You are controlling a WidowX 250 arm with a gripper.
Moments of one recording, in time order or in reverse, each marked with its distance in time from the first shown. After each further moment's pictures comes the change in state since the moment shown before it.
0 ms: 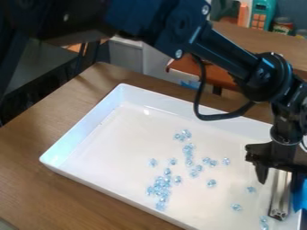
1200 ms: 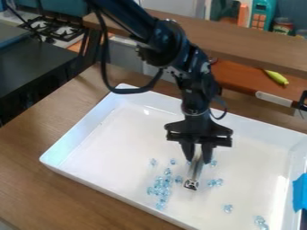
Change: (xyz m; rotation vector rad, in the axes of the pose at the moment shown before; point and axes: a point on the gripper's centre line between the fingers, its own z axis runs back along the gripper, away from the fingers) arm -0.012 0.136 0.033 0.080 0.039 0.205
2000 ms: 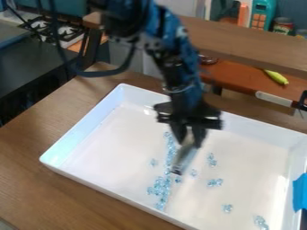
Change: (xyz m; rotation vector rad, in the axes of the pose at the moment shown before) arm -0.013 -0.016 0.054 -0.178 -0.012 -0.182
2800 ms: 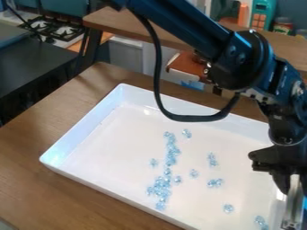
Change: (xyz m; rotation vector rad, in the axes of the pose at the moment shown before) arm -0.013 -0.134 -0.049 -0.120 -0.075 0.069
